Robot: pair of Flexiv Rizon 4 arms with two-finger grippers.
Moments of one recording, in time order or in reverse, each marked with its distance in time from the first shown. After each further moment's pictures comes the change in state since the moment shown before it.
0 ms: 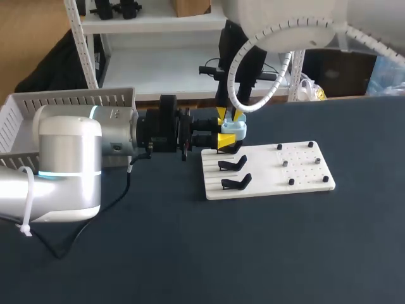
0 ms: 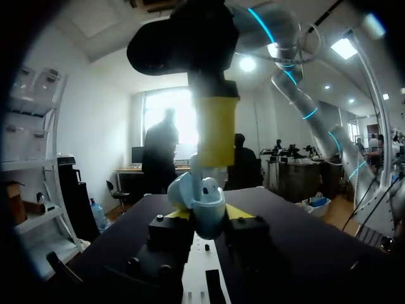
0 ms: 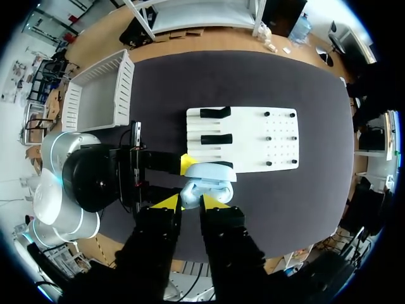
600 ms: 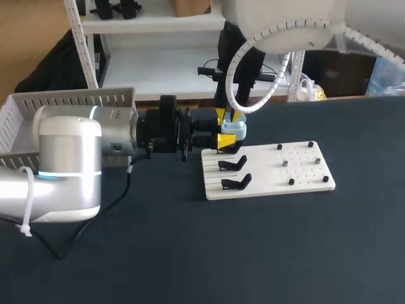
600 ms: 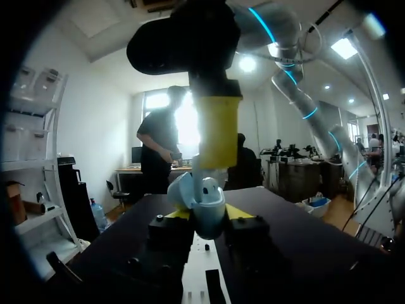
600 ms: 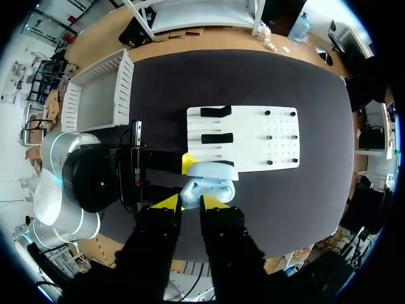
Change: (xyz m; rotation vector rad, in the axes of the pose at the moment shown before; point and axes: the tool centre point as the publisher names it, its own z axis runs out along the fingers) left arm 0.000 0.000 0.000 0.000 0.000 0.000; right arm 0.001 0.003 0.001 0.003 0.000 0.004
